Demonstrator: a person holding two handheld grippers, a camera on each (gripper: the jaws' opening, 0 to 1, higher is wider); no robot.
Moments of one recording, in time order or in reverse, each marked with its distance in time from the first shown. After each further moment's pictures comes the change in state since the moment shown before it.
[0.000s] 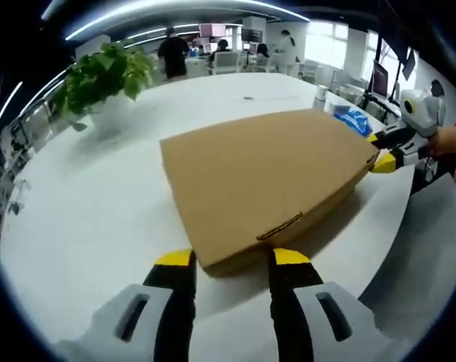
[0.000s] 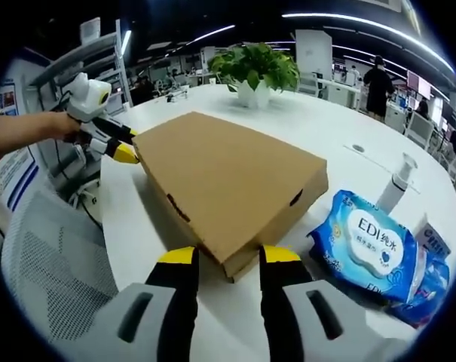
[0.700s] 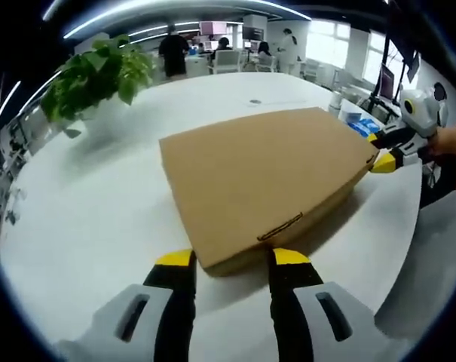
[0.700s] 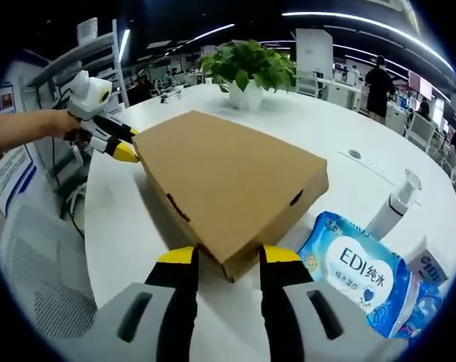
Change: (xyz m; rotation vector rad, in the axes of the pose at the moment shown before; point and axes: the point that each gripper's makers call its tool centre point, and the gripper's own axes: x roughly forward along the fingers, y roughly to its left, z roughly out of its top) left arm 0.034 0.019 0.038 0.001 0.009 -0.004; right arm 0.022 -0.047 0.023 -0.002 0.007 -0.003
